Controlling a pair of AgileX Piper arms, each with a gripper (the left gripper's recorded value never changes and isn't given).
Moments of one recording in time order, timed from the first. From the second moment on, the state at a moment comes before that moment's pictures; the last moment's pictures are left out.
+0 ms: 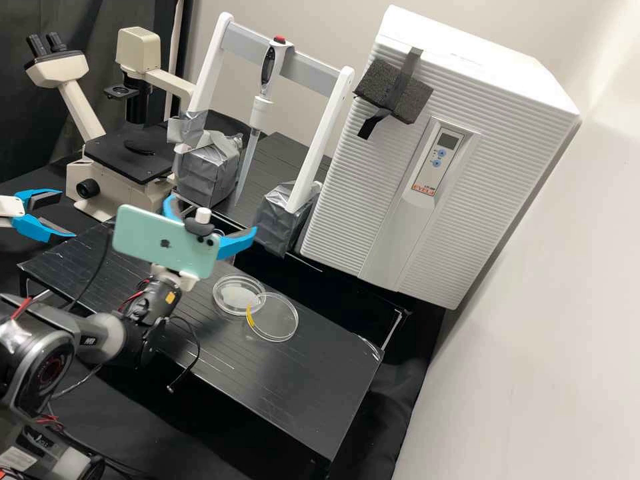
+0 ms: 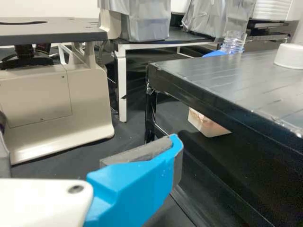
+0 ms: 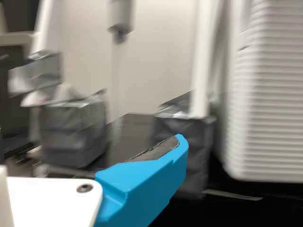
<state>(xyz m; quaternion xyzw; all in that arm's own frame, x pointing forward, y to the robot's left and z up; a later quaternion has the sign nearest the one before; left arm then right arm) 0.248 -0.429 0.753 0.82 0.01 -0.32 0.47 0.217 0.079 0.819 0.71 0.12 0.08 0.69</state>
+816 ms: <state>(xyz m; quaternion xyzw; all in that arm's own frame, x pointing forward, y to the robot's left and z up) 0.249 -0.432 0.752 0.82 0.01 -0.33 0.47 0.202 0.071 0.770 0.70 0.17 -0.01 0.70</state>
